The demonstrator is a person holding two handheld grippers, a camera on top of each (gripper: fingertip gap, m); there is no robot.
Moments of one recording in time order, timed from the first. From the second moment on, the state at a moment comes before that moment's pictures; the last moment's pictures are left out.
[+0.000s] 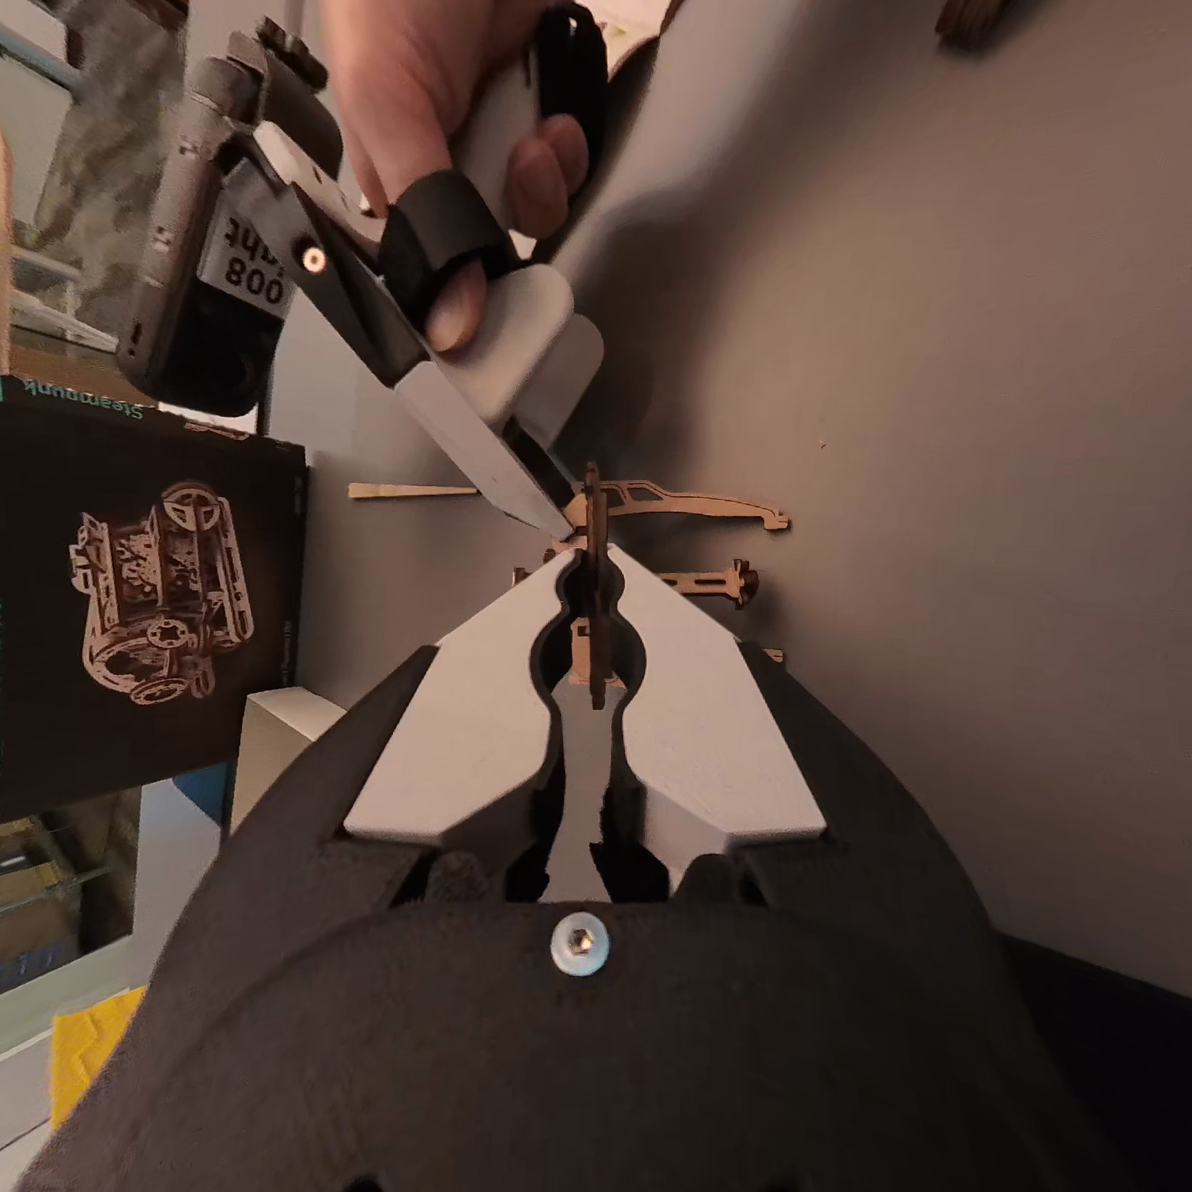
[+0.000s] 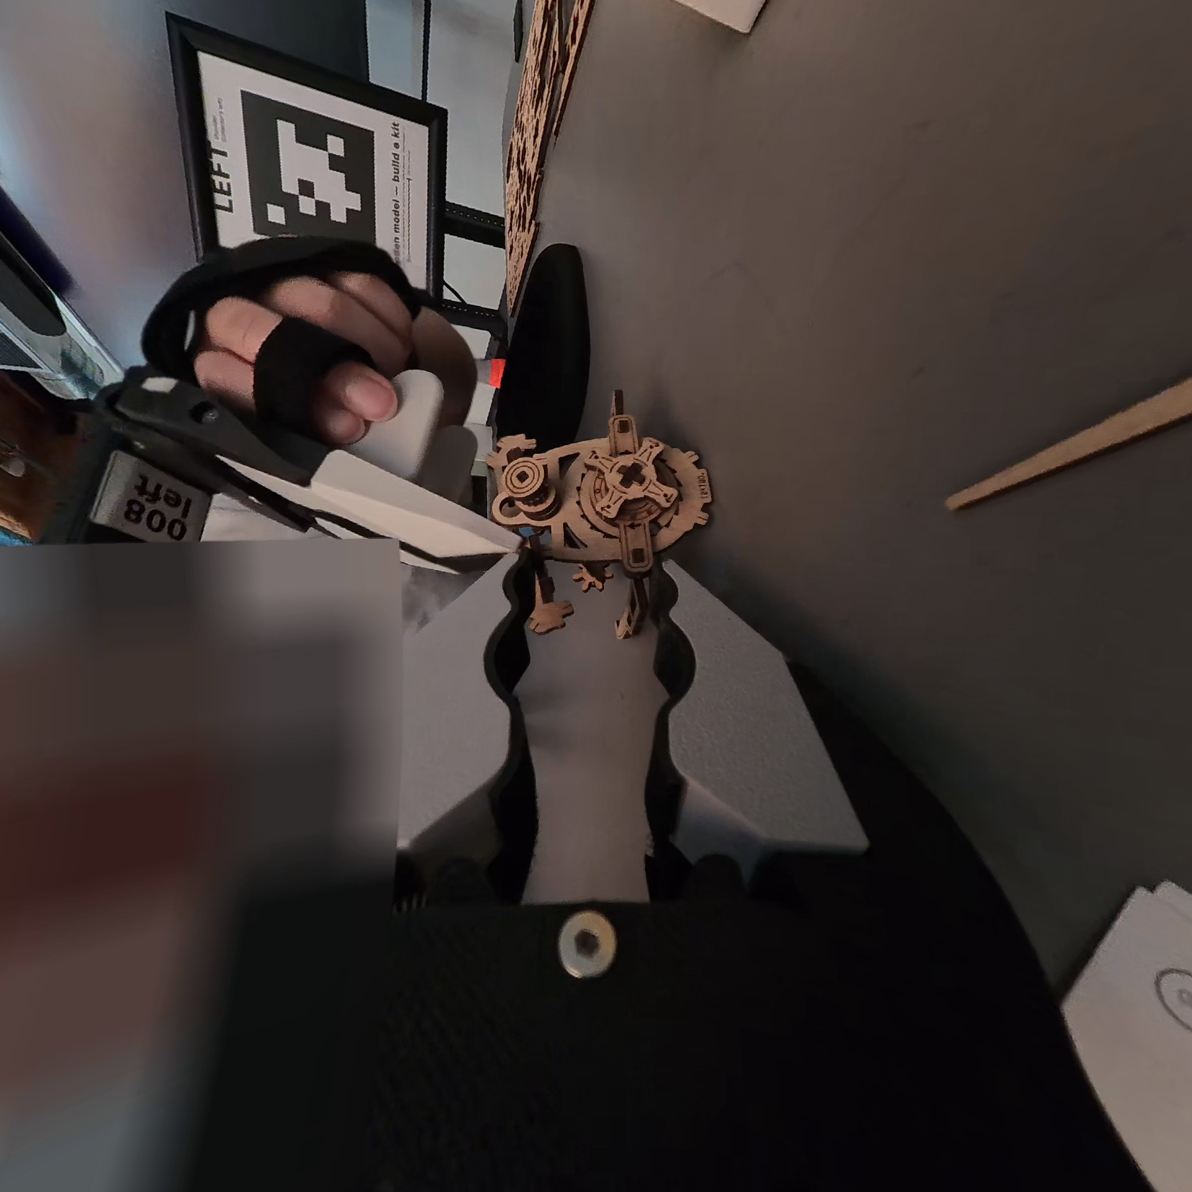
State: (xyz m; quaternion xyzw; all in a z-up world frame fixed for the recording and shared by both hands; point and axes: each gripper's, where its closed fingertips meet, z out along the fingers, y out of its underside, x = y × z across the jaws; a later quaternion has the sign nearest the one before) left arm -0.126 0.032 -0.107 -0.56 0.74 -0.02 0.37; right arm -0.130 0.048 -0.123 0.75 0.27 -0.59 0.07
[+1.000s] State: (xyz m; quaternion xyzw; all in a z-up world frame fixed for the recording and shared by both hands) left arm -0.168 0.043 -0.027 -0.65 0.48 -0.34 0.48; right arm -0.132 0.064 -0.069 0.72 0.43 -0.51 -0.17
